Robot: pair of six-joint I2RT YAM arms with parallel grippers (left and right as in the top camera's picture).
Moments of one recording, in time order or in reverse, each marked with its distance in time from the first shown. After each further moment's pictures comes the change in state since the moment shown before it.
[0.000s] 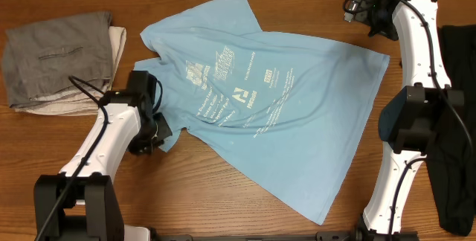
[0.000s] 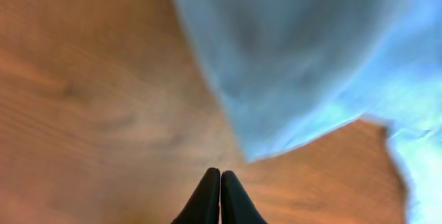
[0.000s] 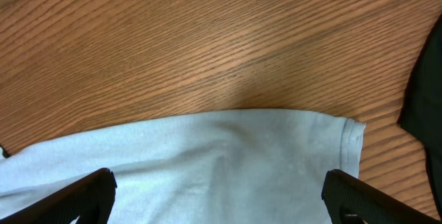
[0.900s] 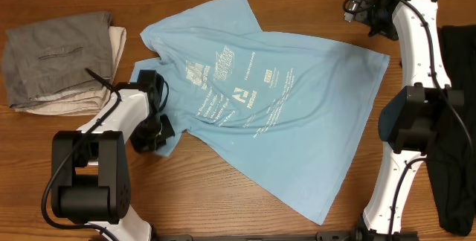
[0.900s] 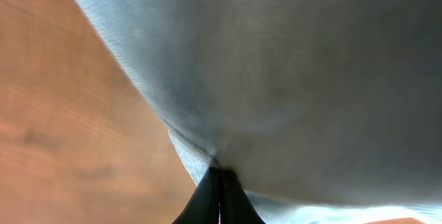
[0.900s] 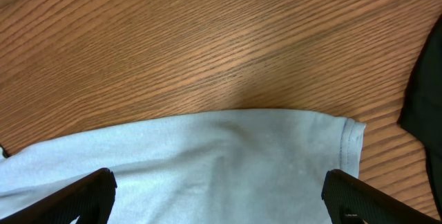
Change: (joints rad) left arm -0.001 0.231 0.046 -0.018 -0.032 0.038; right arm 0.000 0.000 0.000 0.000 0.000 0.000
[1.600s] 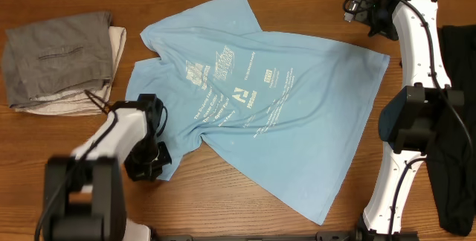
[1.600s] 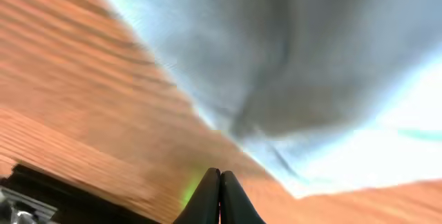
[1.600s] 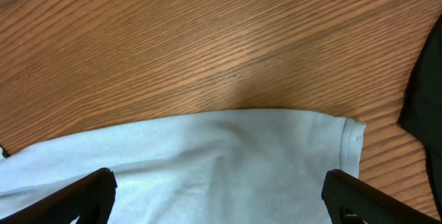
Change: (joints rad) left arm 0.000 -0.191 -0.167 -0.133 -0.008 0.003; right arm 0.000 0.000 0.000 0.000 0.000 0.000
